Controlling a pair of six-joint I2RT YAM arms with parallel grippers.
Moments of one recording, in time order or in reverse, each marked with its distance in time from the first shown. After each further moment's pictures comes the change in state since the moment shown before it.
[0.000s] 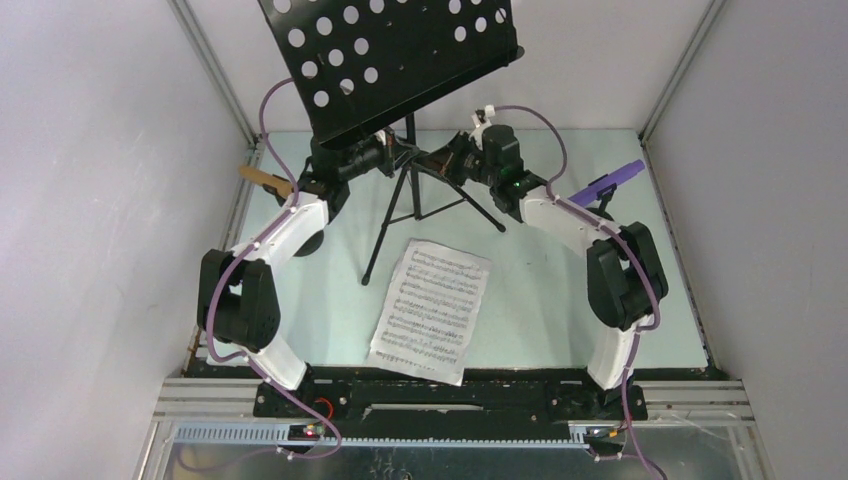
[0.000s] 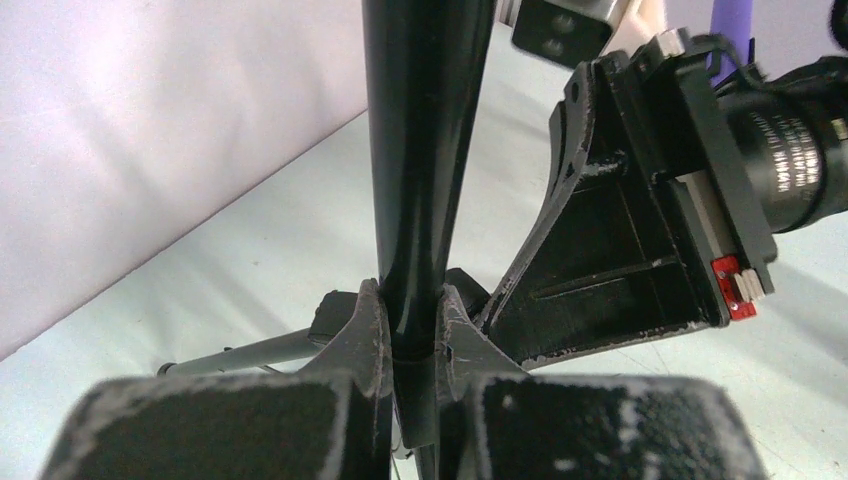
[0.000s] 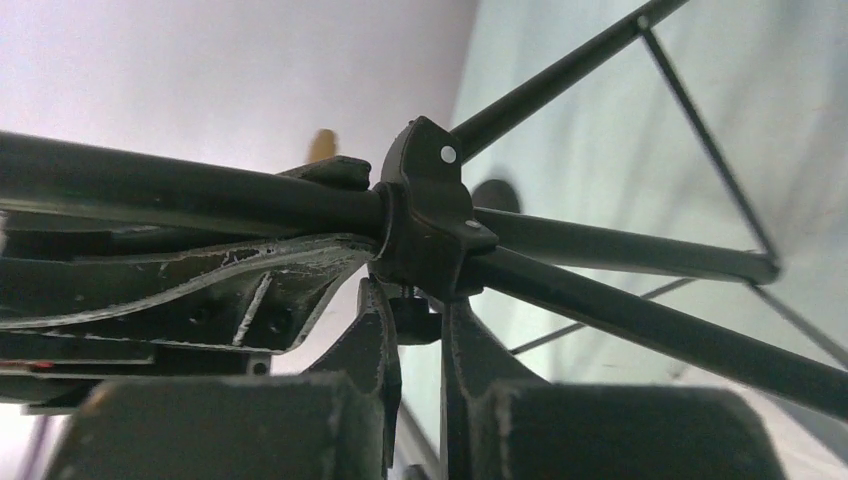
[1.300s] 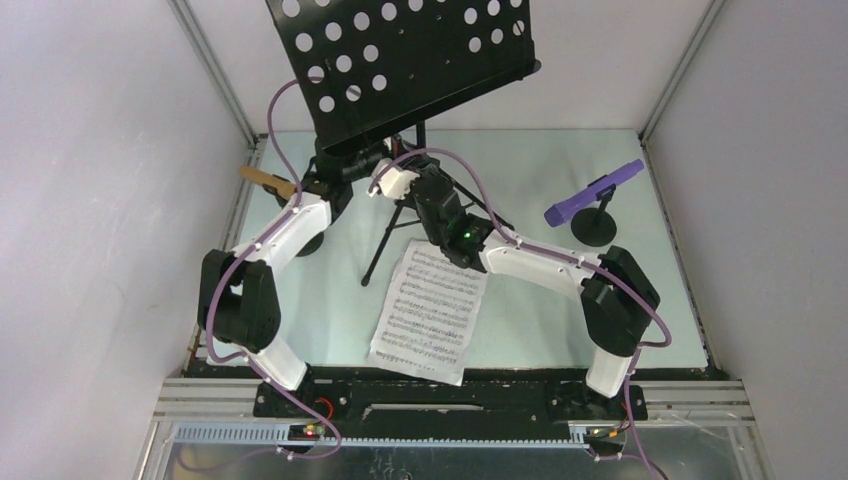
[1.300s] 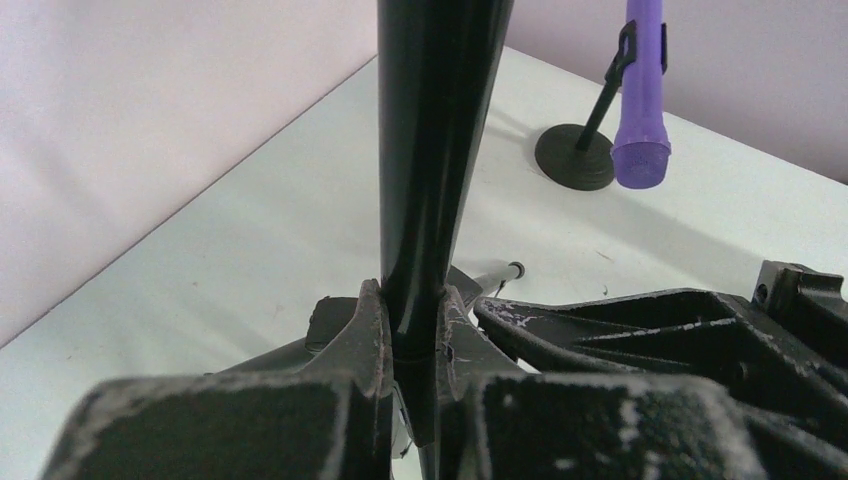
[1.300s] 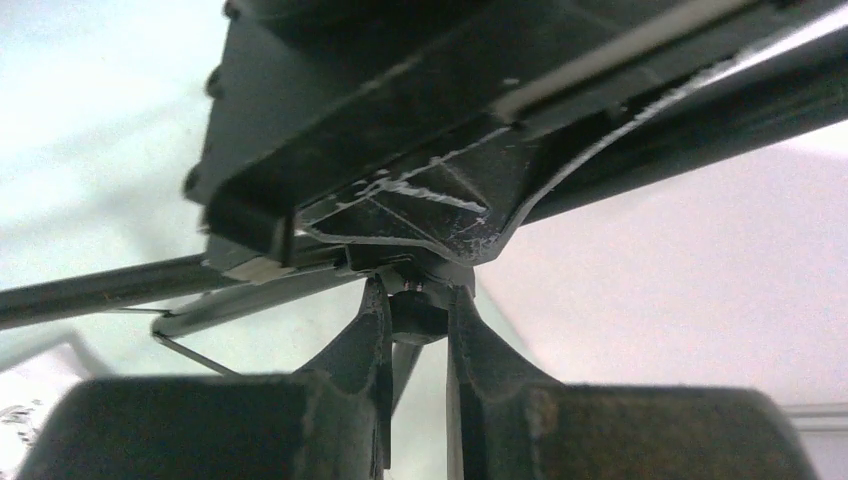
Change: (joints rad) left arm -0.016 0.000 0.005 -0.018 0.090 0.001; right arm 0.410 -0.082 -0.013 -0.081 0.974 -1.849
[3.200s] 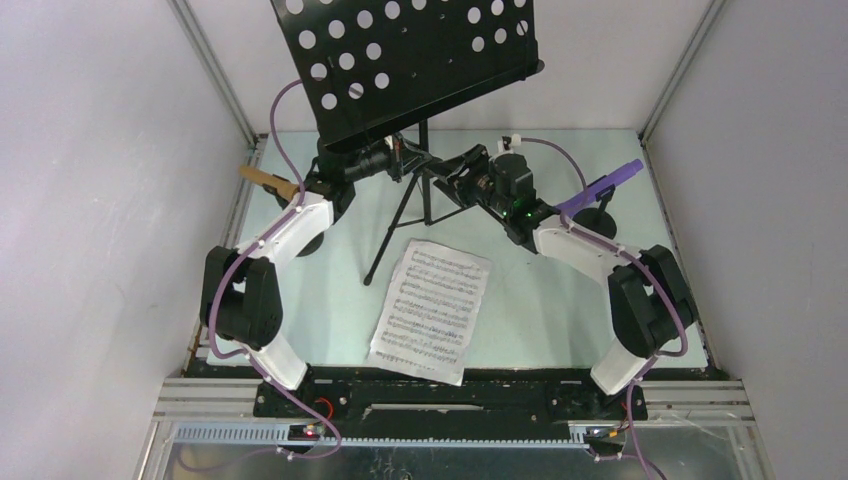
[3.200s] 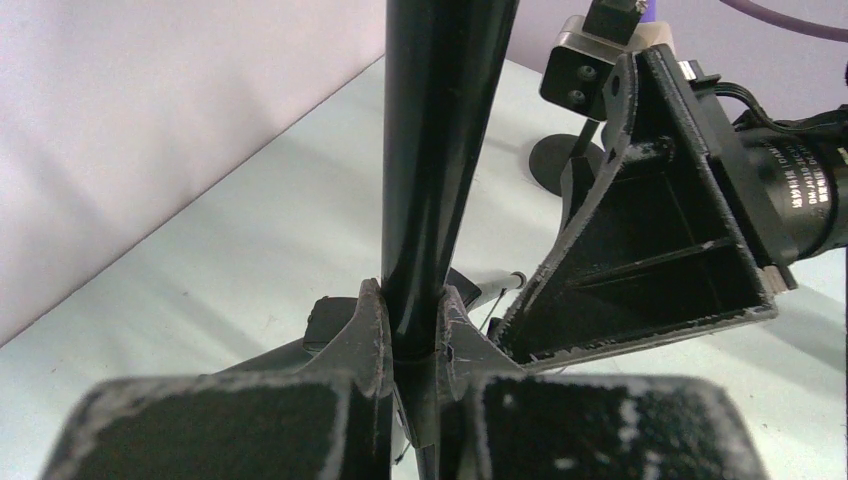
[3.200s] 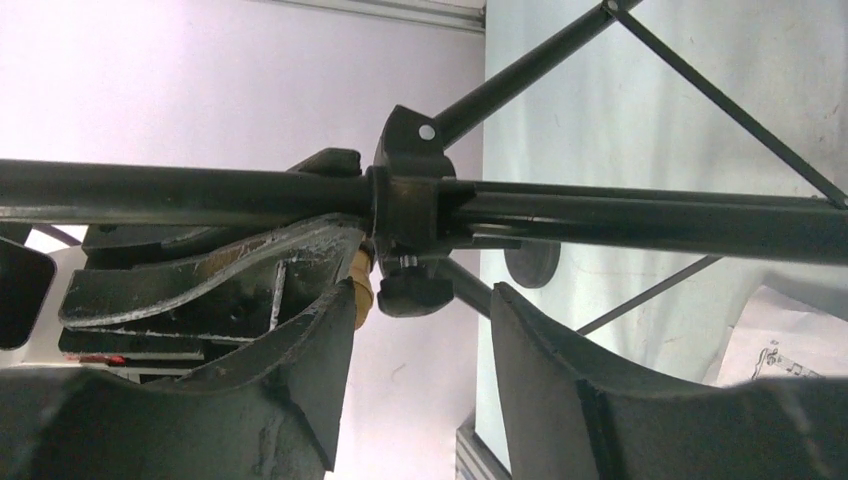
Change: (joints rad) left arm 0.000 0.018 0.000 0.043 0.010 -0.035; right arm -0.373 -0.127 -0.251 0.137 -0.723 2.041
